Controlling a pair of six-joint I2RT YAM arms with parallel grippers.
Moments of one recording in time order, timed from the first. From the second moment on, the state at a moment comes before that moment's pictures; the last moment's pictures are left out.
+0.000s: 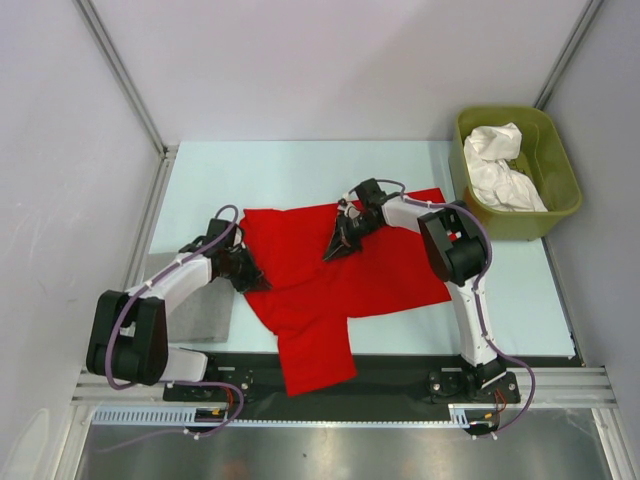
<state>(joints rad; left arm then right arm) -0.19 1.36 0.70 -0.50 0.35 -0.73 0.47 2.27 1.57 -0.46 -0.95 0.61</state>
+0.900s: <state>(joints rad) -0.02 1.62 1.25 -0.58 0.18 -0.35 0.35 2.08 1.64 -0.71 -0.72 0.43</state>
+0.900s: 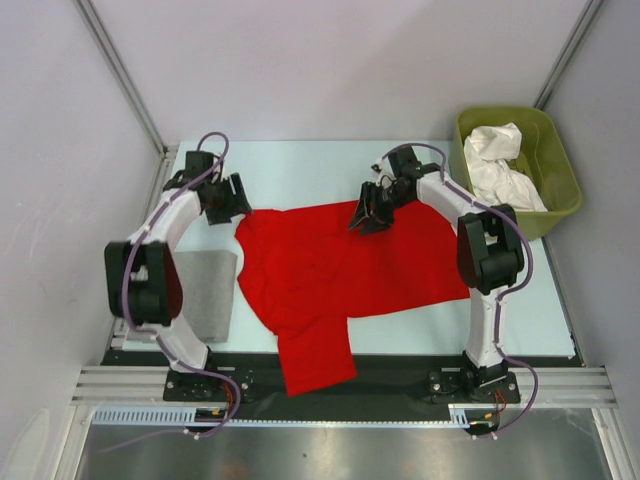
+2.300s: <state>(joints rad) 0.08 2.13 1.61 -0.67 0.30 -0.21 0.13 2.35 2.07 -0.73 0.08 0.45</state>
